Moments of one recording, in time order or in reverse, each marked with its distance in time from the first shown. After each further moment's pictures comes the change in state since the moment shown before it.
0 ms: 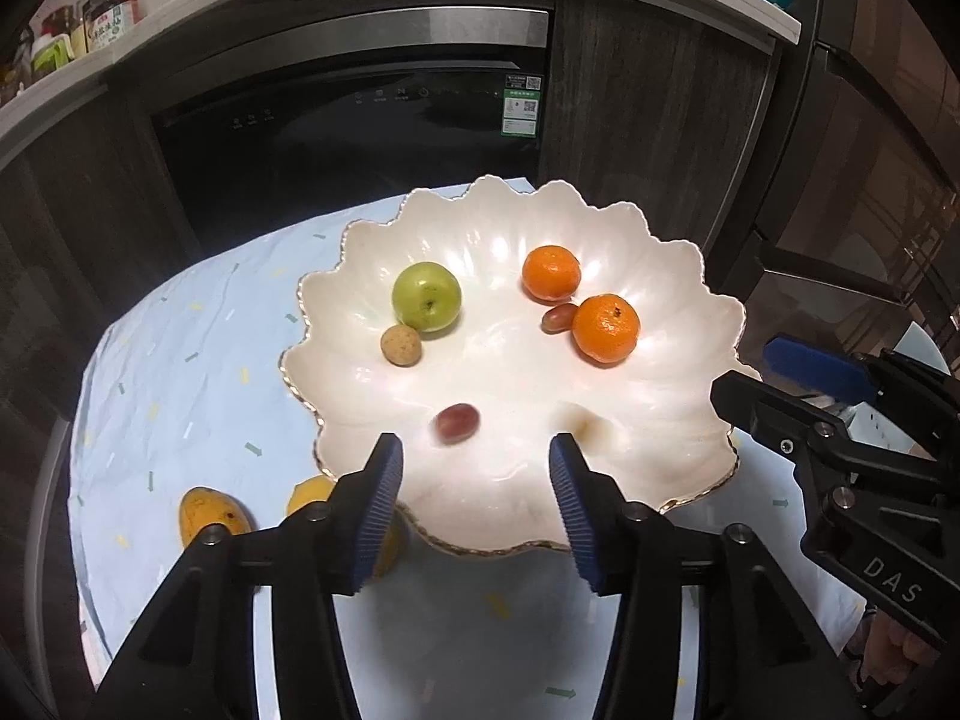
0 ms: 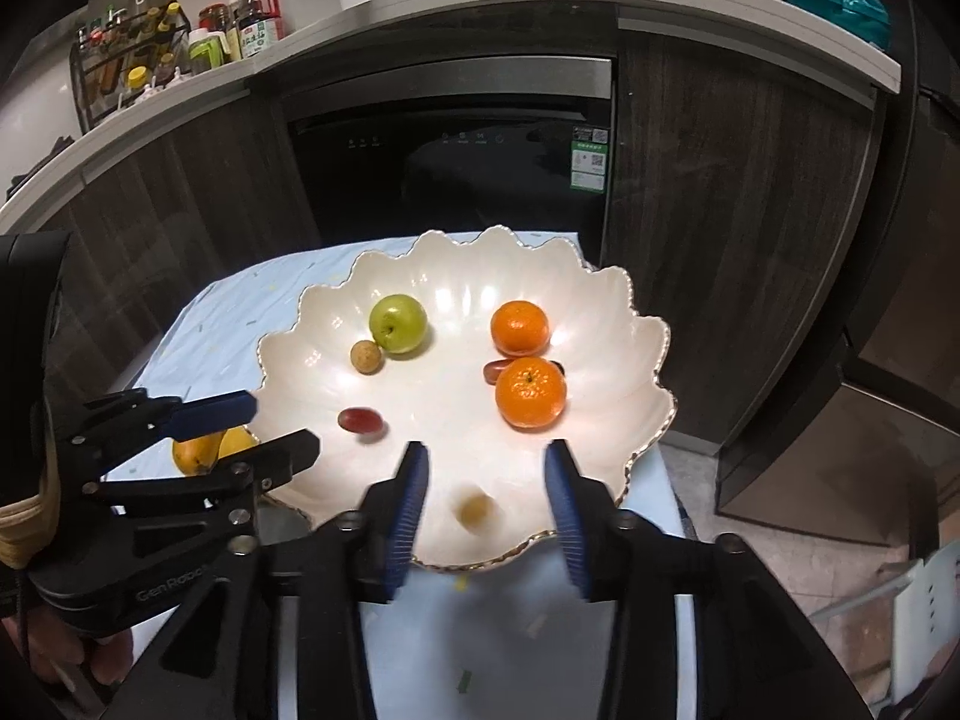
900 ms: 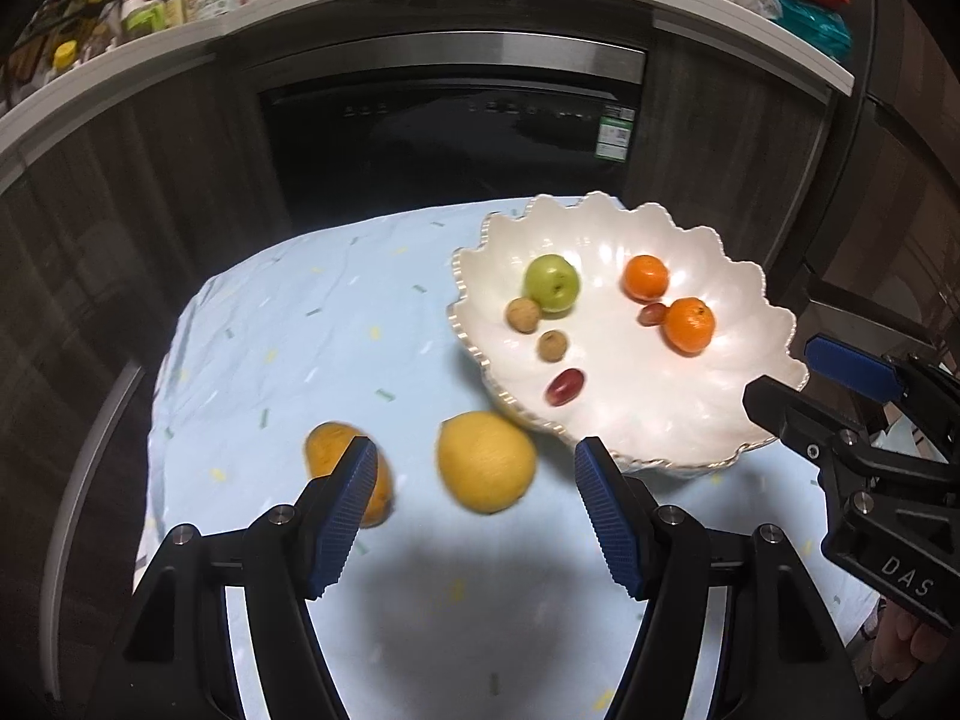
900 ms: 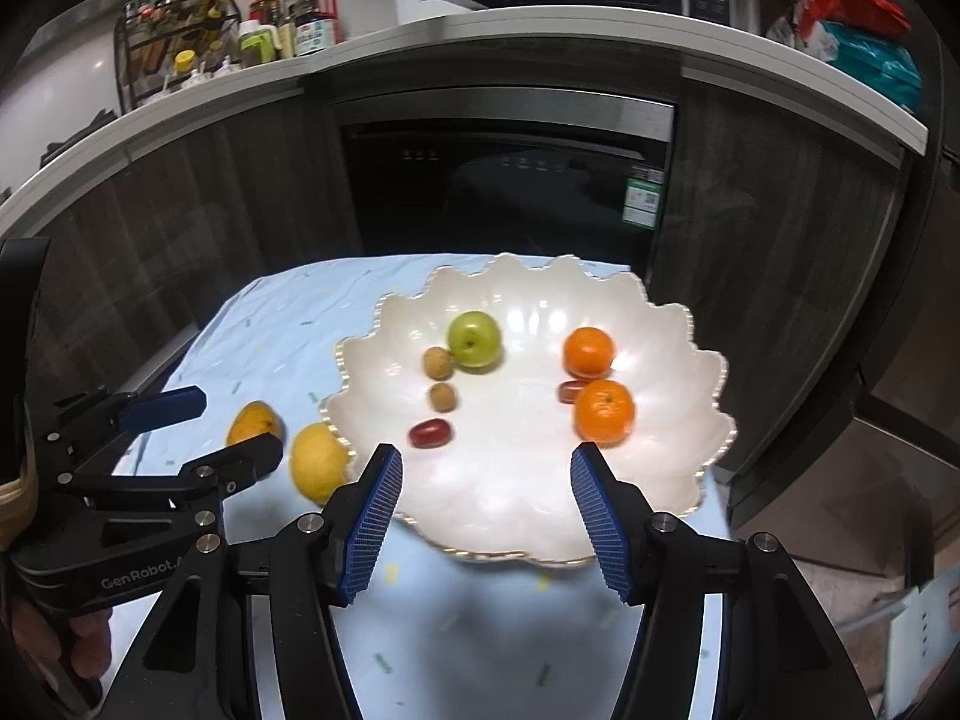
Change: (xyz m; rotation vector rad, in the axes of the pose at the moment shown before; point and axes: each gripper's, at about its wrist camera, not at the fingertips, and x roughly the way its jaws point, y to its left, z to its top) left arm -0.050 0.062 -0.037 -0.114 -0.034 0.107; right arm -0.019 0.062 -0.005 -0.092 -0.036 0.040
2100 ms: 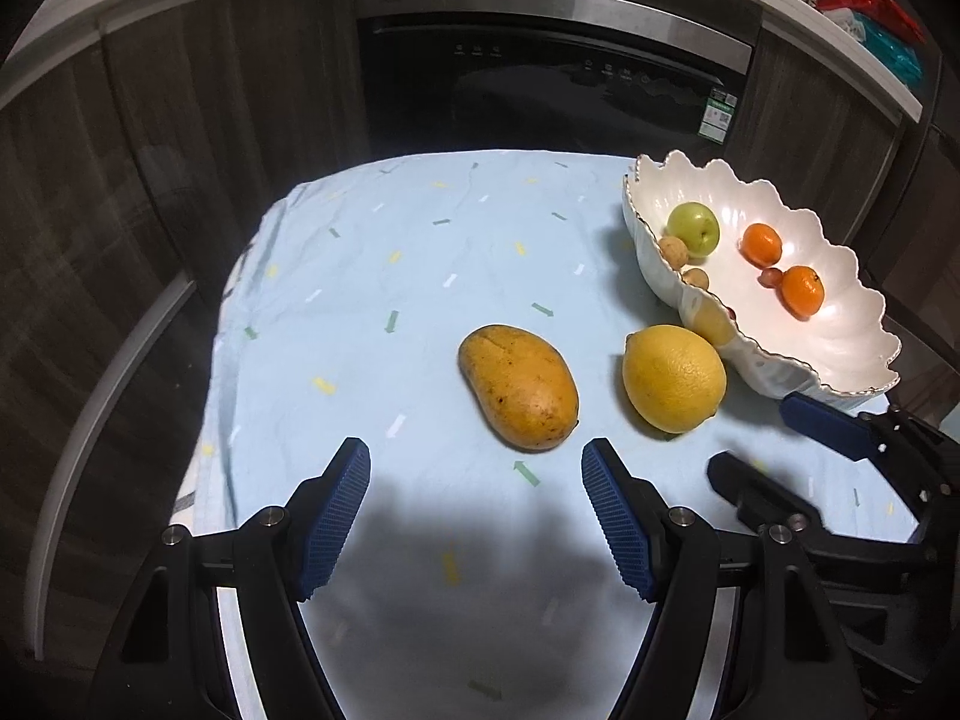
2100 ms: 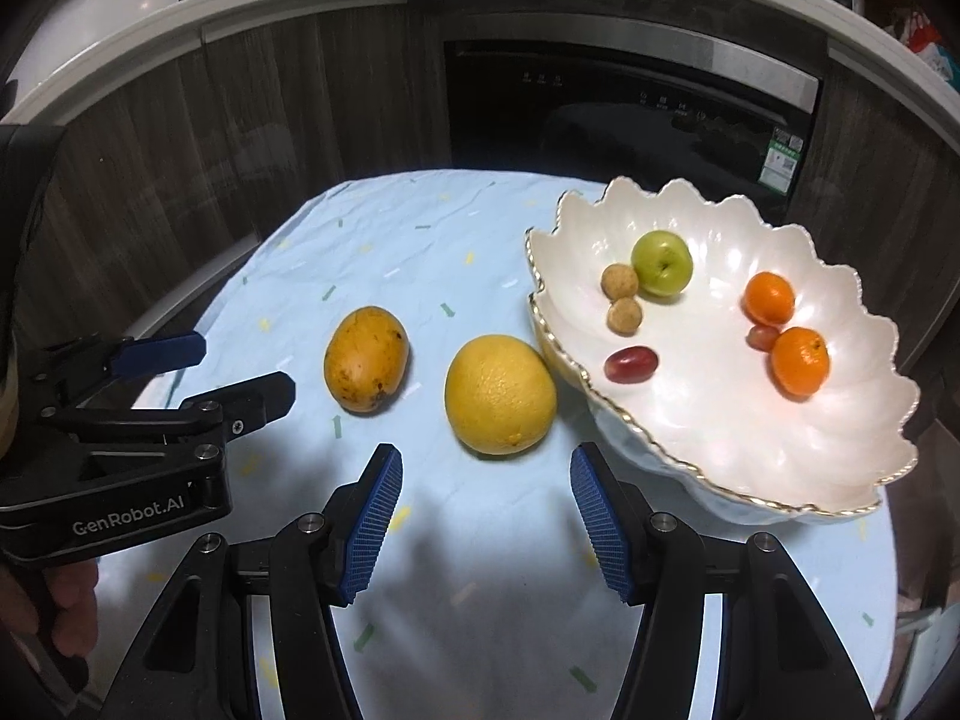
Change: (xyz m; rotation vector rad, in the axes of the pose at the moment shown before) left arm 0.027 0.094 -0.053 -0.102 0.050 0.042; right arm 0.067 0.100 -0.039 -0.102 0.111 0.082
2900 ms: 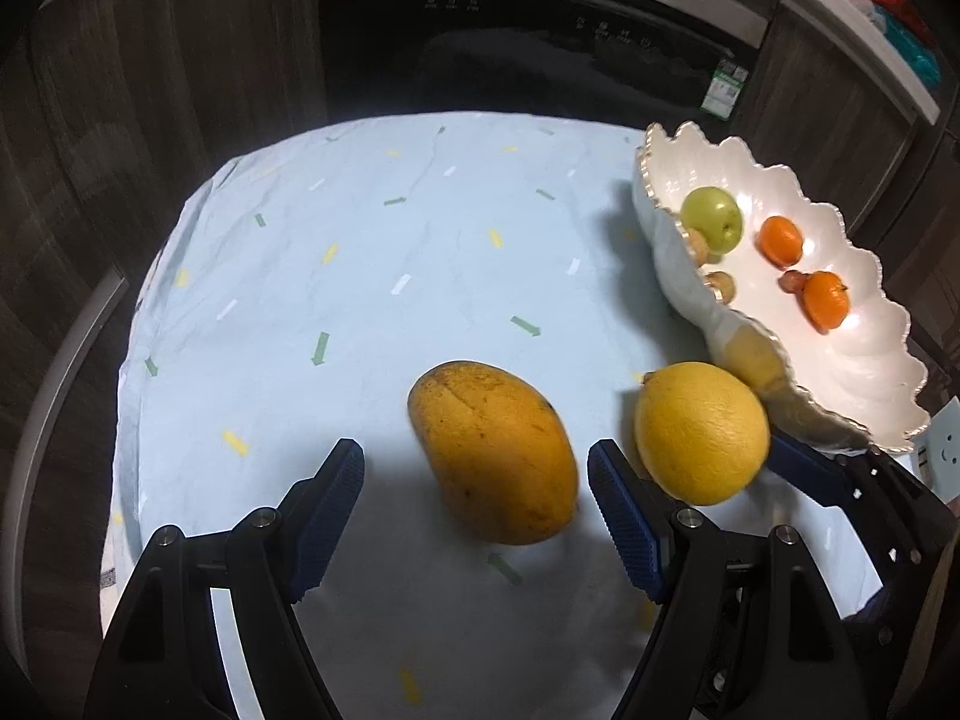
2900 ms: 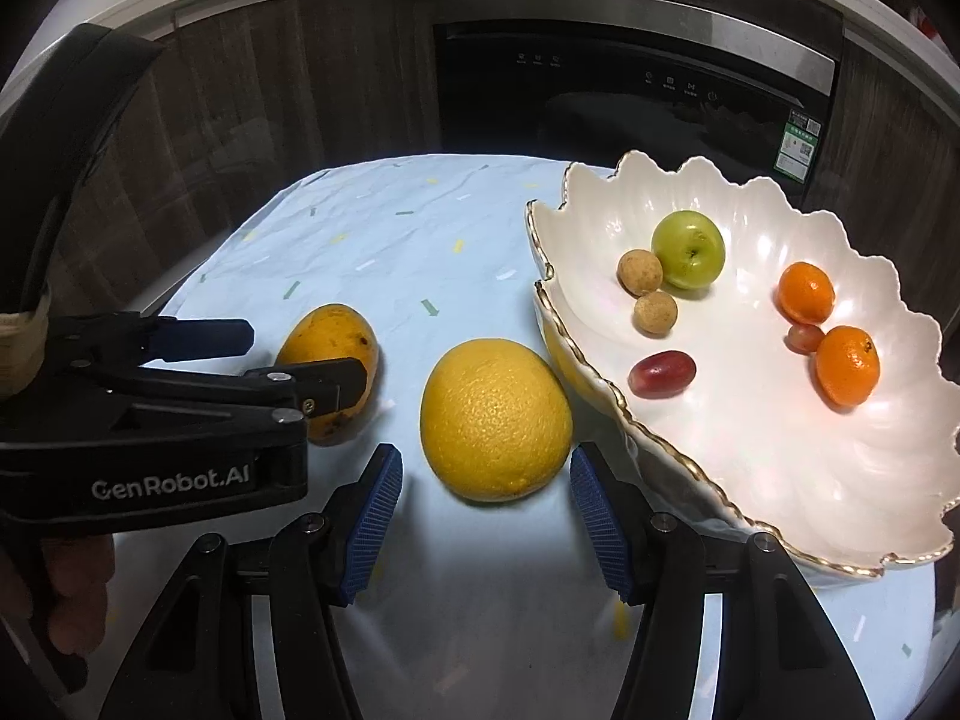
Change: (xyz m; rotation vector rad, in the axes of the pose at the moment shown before) left arm 0.063 -0.007 0.029 -0.005 0.091 -0.069; right arm 0.042 0.001 0.006 0.016 -0.013 -0.022
